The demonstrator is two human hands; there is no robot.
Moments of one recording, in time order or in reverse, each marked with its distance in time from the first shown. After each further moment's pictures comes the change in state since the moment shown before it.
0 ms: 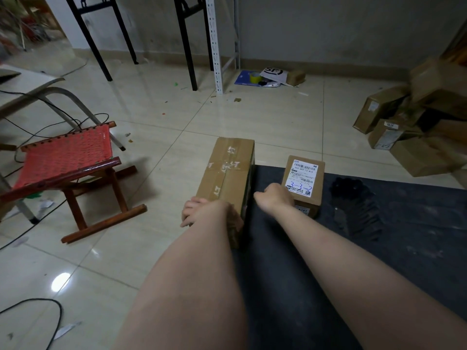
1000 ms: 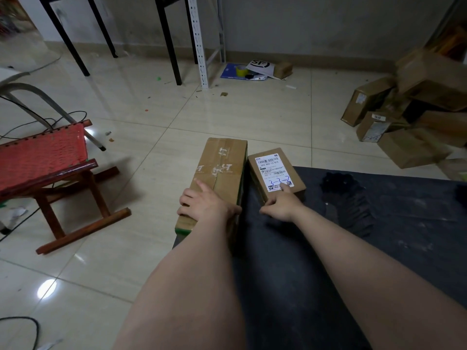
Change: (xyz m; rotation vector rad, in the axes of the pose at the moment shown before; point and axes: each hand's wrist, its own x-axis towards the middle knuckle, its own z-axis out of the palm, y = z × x) left_hand 0.012 0.029 0.015 -0.112 0.259 0.195; right_hand 0.044 0.065 -0.007 -0.105 -0.175 -0.071
